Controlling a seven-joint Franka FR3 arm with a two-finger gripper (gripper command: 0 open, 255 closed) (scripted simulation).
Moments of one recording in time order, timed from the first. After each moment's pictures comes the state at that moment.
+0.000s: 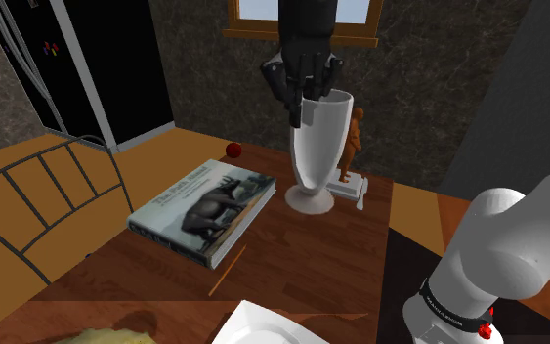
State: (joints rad) arm 0.14 -0.46 0.36 -1.81 0.19 1.34 0.71
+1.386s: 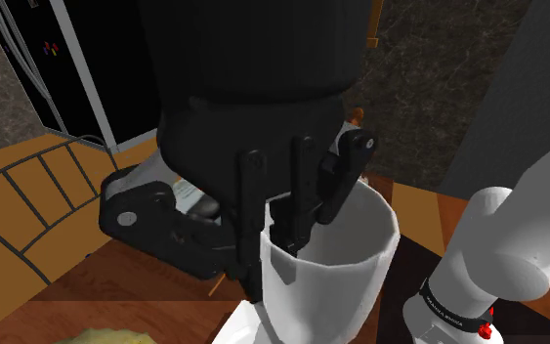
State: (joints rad) arm 0.21 -0.26 0.87 -1.55 0.24 1.37 1.33
